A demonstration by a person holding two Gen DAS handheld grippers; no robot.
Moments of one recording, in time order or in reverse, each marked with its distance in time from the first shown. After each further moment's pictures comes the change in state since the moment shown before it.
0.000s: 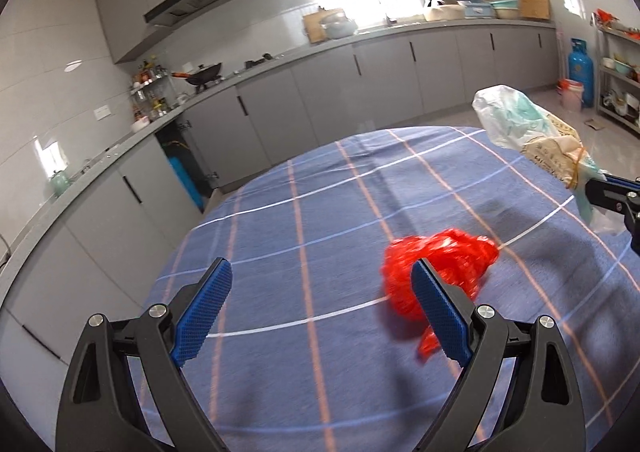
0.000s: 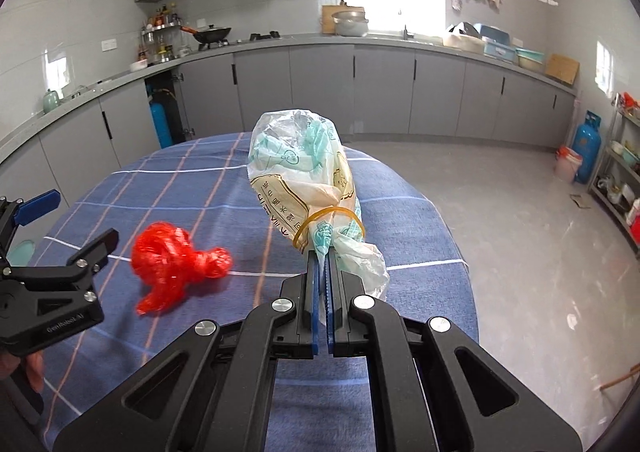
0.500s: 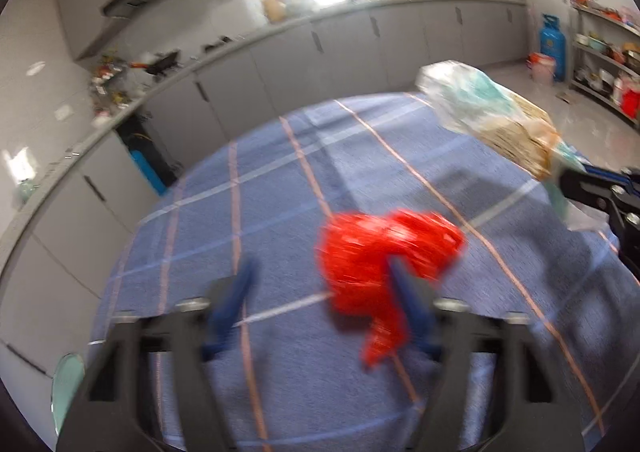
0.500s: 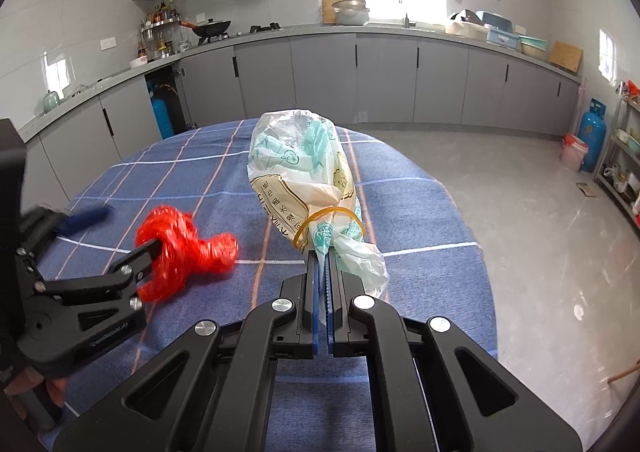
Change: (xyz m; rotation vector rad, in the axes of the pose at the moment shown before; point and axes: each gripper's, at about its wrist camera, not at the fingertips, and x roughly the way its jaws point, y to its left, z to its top) left arm 0.026 -0.033 -0.001 0.070 0.098 -0.140; right arm 0.010 0.000 -0.009 0.015 0.032 0.028
